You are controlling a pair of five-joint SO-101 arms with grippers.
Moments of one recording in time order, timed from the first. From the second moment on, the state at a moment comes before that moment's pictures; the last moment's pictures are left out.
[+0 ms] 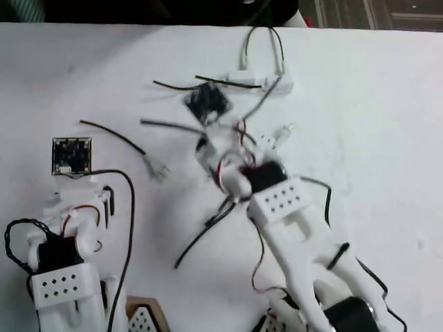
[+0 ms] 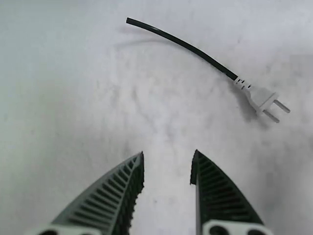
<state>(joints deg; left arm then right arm) -19.9 -71.8 71.9 59.6 -11.7 -28.1 -23.1 32.9 40.4 15.1</state>
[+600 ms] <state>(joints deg) -19.9 -71.8 73.8 56.5 -11.7 -22.5 28.1 -13.3 41.2 15.0</state>
